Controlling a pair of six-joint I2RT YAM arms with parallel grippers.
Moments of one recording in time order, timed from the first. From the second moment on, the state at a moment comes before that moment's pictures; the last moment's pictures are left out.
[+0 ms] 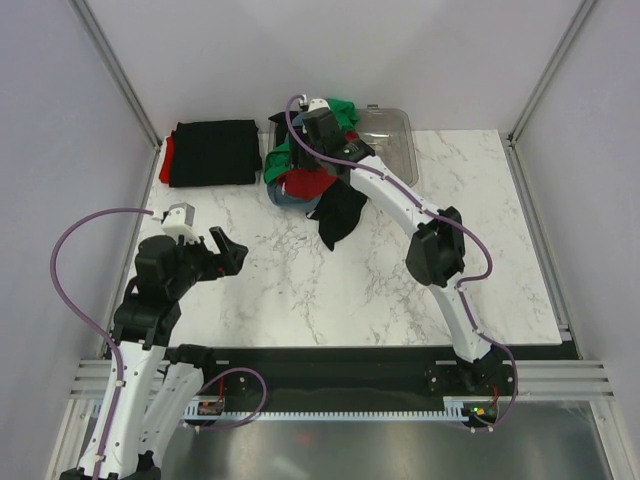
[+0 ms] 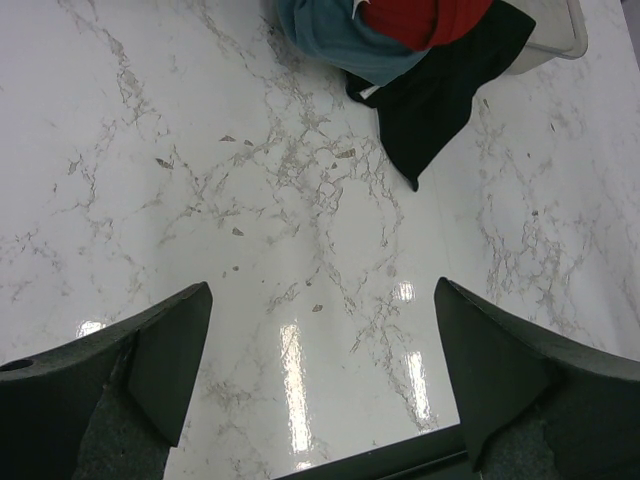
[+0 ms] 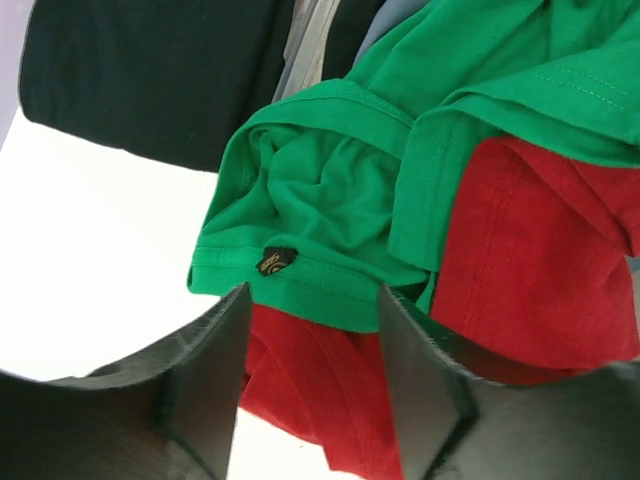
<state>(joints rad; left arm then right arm) -0.13 0.57 0.78 -0.63 0.16 -0.35 0.66 2.33 2.34 -0.53 0.11 0.37</state>
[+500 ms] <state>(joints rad) -0.13 0.57 0.78 -0.63 0.16 -0.35 0.66 2.39 2.34 -0.51 0.11 0.37</state>
